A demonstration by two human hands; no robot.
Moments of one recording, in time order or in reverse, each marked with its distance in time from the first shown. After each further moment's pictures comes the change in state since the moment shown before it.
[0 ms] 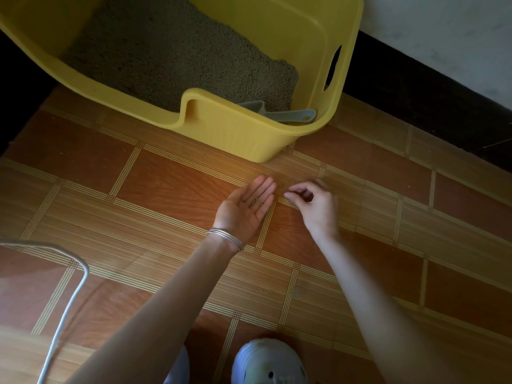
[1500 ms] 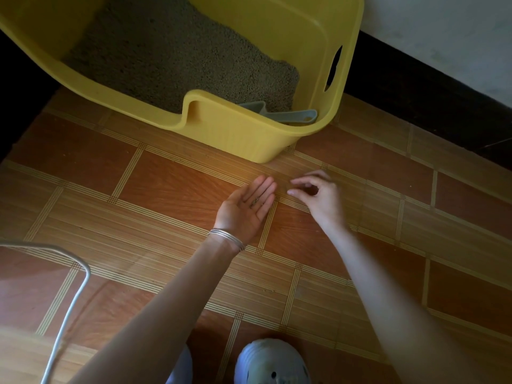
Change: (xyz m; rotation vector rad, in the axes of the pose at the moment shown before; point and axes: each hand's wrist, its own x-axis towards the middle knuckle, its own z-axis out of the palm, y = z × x) left_hand 0.003 0.002 -0.004 -0.027 -0.014 -0.013; right_hand 0.016 0.000 -0.010 0.048 -0.141 0.015
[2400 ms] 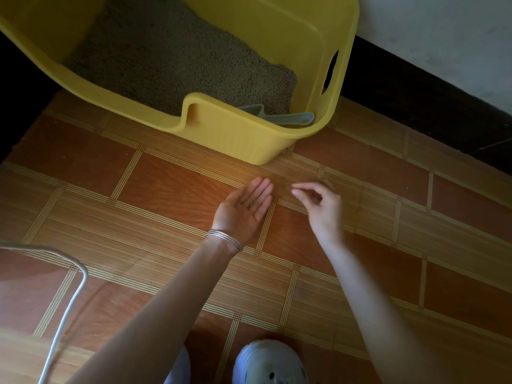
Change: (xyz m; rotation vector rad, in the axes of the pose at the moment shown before) left_hand -0.001 0.001 0.000 -0.013 -0.002 0.011; right_hand -0.022 -0.012 -0.001 0.143 0.136 0.040
